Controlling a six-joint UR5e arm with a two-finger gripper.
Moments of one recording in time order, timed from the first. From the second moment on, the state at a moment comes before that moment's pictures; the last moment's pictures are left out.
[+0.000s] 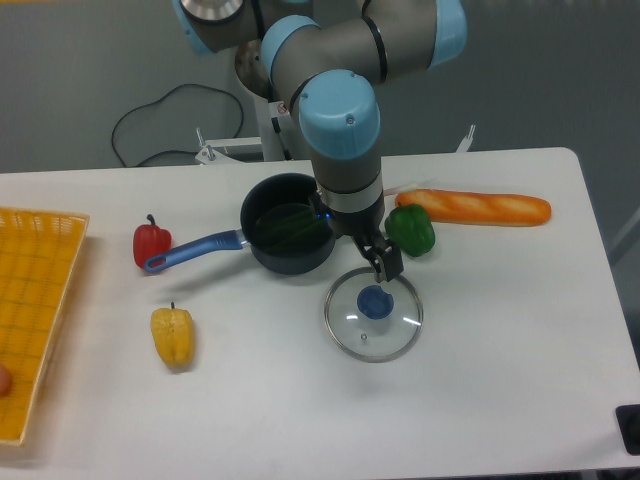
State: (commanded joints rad) arm 2.45 -1.81 -1.57 -1.25 1.64 1.32
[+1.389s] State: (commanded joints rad) arm 2.47 -1.93 -1.66 -1.10 1.54 1.25
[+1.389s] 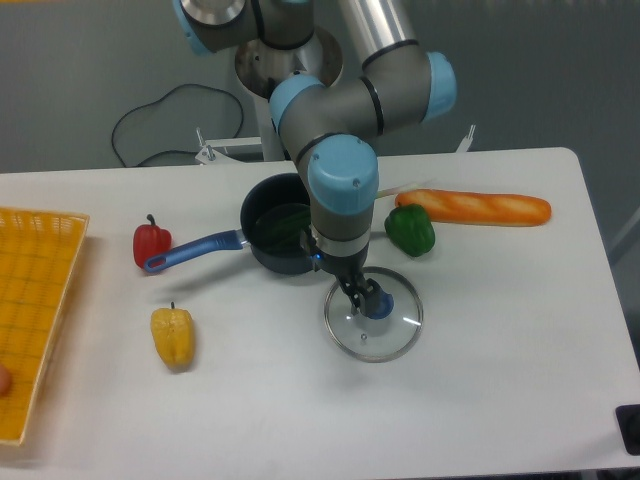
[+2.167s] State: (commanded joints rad) arm 2.52 -1.97 -1.69 -1.08 1.54 1.06
